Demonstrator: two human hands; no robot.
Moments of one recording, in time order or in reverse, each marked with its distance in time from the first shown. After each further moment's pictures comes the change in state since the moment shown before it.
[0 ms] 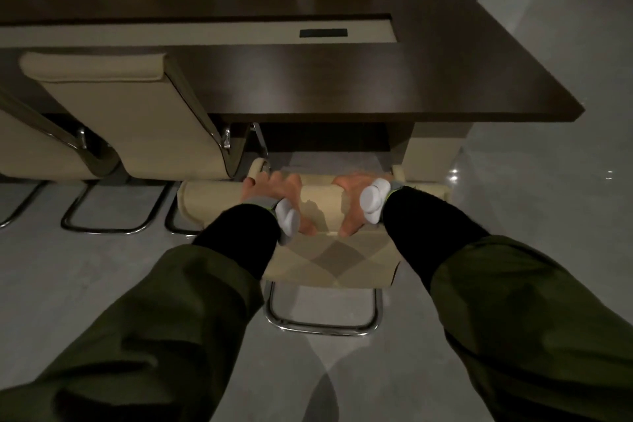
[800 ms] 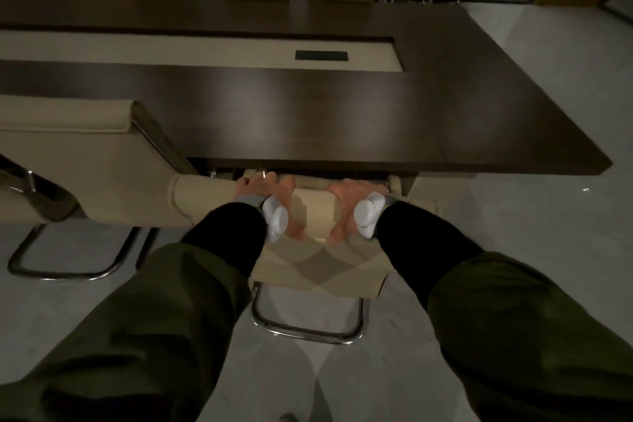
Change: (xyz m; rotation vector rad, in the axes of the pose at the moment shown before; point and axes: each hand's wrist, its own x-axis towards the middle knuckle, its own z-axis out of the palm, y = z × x) left_hand 0.238 -0.081 -0.057 0.139 0.067 0.126; right_hand 0.212 0.015 -0.099 -0.015 0.022 0.066
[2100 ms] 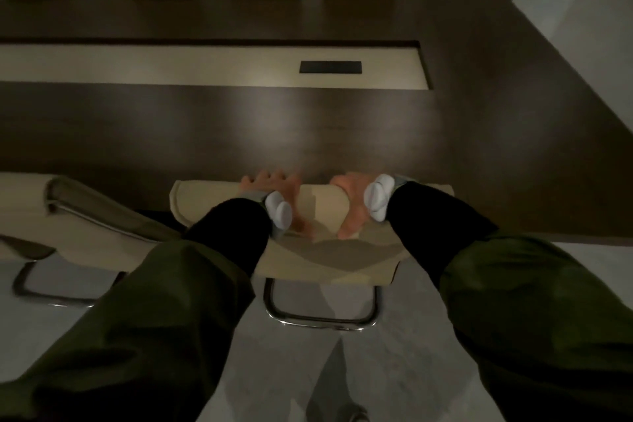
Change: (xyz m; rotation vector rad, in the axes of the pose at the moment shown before) left_hand 0.245 0.012 -0.097 -0.168 -0.198 -0.071; right_hand 0.215 0.112 -0.122 -0.327 -0.244 -0.062
